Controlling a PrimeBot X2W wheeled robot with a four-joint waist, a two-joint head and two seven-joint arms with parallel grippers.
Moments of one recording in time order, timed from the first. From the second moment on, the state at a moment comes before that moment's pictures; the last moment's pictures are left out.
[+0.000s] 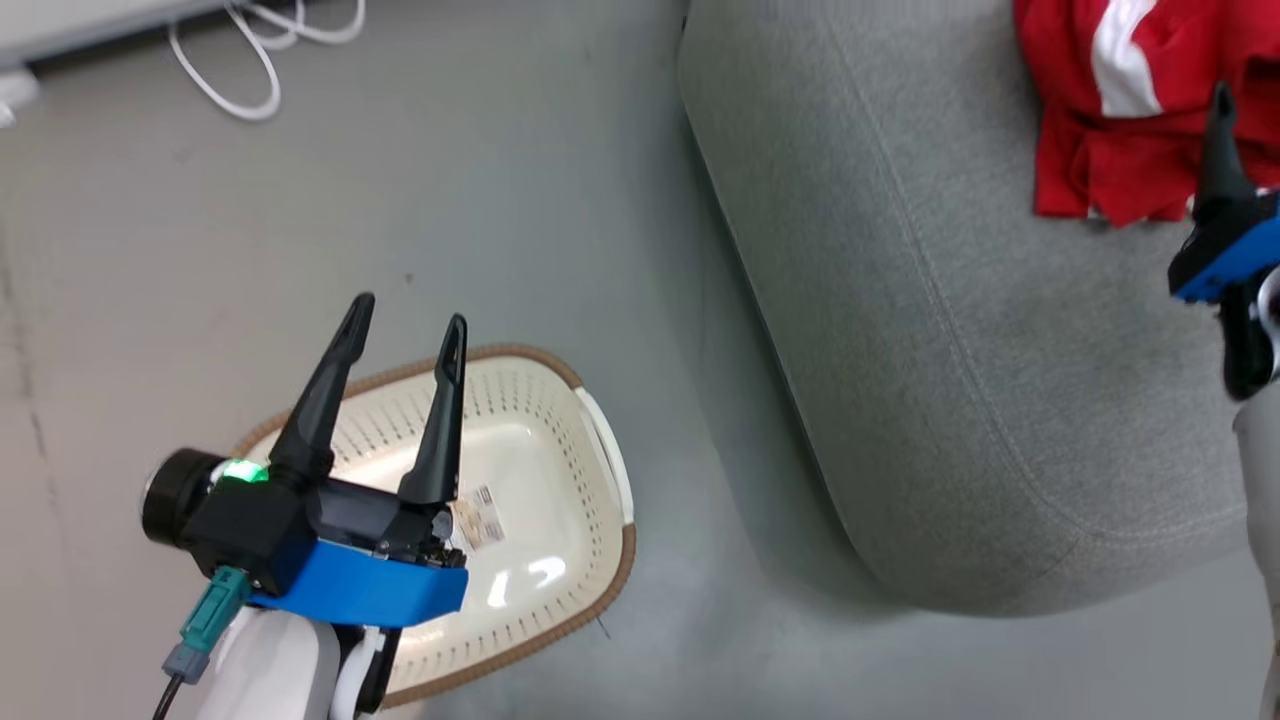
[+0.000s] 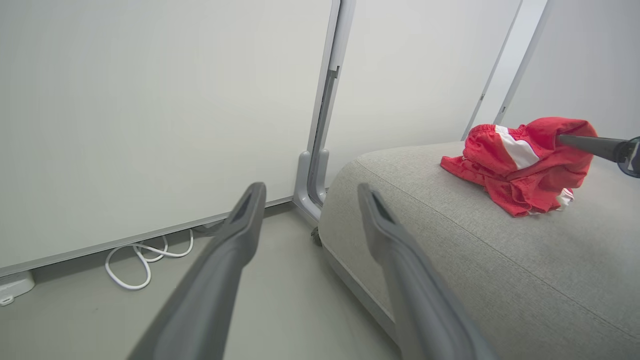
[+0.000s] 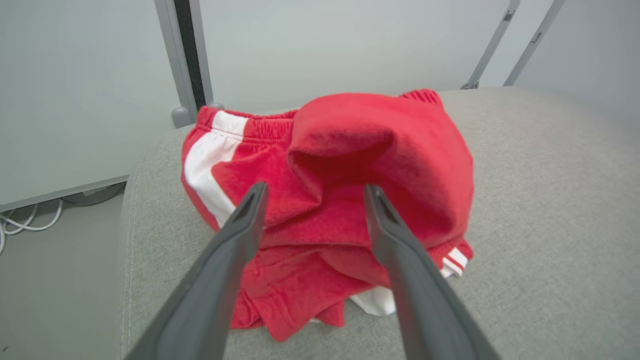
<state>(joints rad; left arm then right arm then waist) -0.21 0.19 -0.25 0.01 -0.23 -0.12 -0.26 -0.98 -0.28 -0.25 1.08 0.03 0.13 -0.25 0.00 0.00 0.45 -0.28</state>
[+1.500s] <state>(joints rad) -0.04 0.07 -0.04 0.30 -0.23 -0.13 -0.26 -0.09 -0.05 -0.06 0.21 0.07 0.13 -0.15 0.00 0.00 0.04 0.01</state>
